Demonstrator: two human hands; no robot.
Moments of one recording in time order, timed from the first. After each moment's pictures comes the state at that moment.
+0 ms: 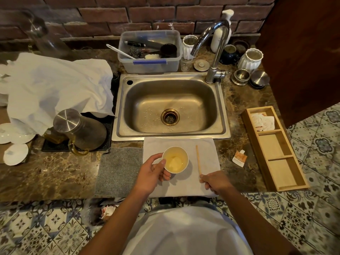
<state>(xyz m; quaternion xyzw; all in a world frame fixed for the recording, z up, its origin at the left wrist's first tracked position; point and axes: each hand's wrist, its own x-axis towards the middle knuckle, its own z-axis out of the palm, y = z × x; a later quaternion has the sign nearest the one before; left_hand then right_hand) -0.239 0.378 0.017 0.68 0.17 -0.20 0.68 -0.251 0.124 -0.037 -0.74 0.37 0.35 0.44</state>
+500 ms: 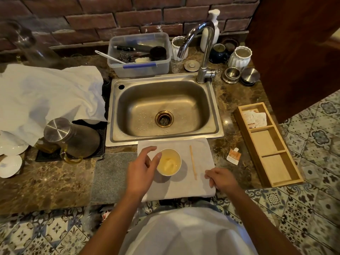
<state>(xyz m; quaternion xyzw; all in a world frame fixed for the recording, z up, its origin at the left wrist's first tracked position) -0.223 0.375 0.048 0.89 0.08 -0.05 0.45 -0.257 0.095 -0.023 -0.76 0.33 0.28 0.48</state>
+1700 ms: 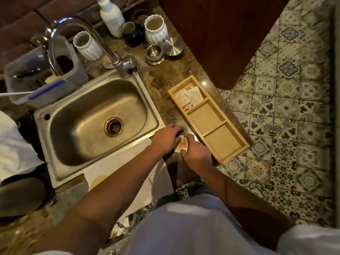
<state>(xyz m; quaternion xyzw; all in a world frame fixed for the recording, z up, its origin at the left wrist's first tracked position) -0.119 0.078 -0.035 0.90 -0.34 -0.26 0.08 -0.237 -0.016 -0.045 -0.90 0.27 0.18 0.29</state>
